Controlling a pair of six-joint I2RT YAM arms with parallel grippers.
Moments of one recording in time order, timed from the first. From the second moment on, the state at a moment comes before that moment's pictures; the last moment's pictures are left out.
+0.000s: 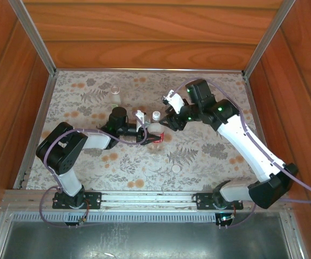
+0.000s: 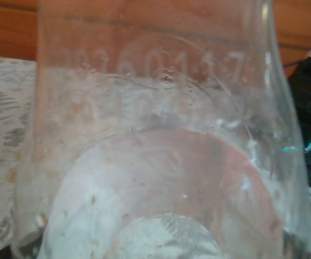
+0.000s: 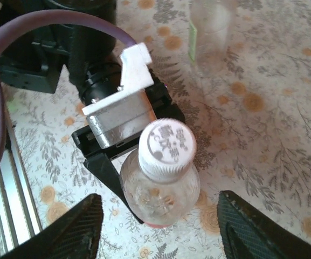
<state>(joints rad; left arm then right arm) -0.61 1.74 0.70 0.77 0.99 0.10 0.63 1.34 1.41 -0.90 -0.44 -0.34</state>
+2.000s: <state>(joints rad) -0.78 1.80 0.86 0.70 -0.11 0.02 0.81 1.58 1.43 -0.48 0.32 0.45</state>
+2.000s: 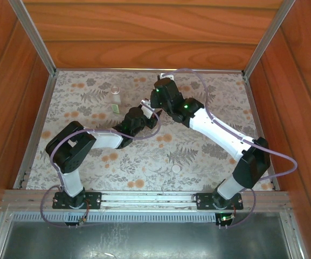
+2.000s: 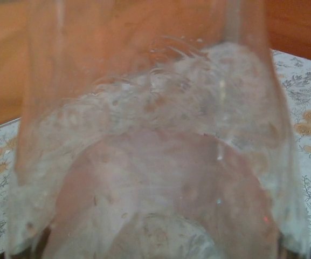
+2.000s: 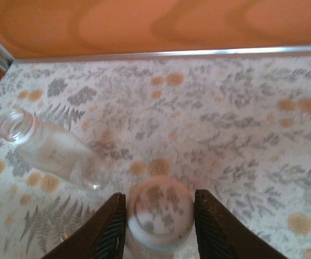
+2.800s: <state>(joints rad) -0.60 1.74 0.79 0.75 1.01 0.04 0.56 1.36 1.37 -0.64 -0.69 -0.19</state>
